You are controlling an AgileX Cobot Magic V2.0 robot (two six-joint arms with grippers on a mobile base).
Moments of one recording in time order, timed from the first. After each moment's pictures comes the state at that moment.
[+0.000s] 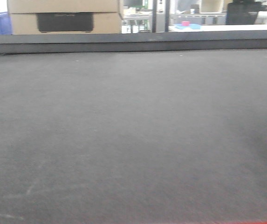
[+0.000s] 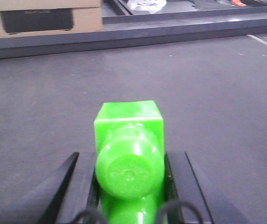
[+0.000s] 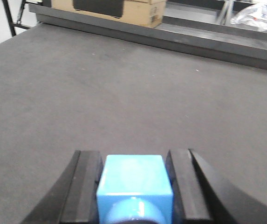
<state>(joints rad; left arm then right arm) -0.23 0.65 -0.97 -0.06 0.69 0.05 0.34 0.65 -1.01 0.17 0.73 -0.17</state>
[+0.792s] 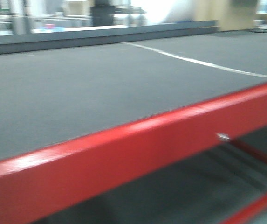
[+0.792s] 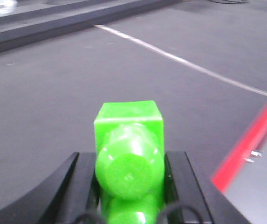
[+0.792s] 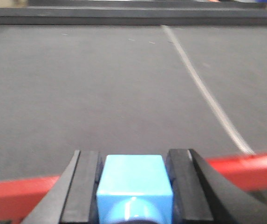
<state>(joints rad) -0.23 0.65 -0.97 -0.06 0.69 0.05 0.34 0.65 -1.01 0.17 0.73 -0.17</state>
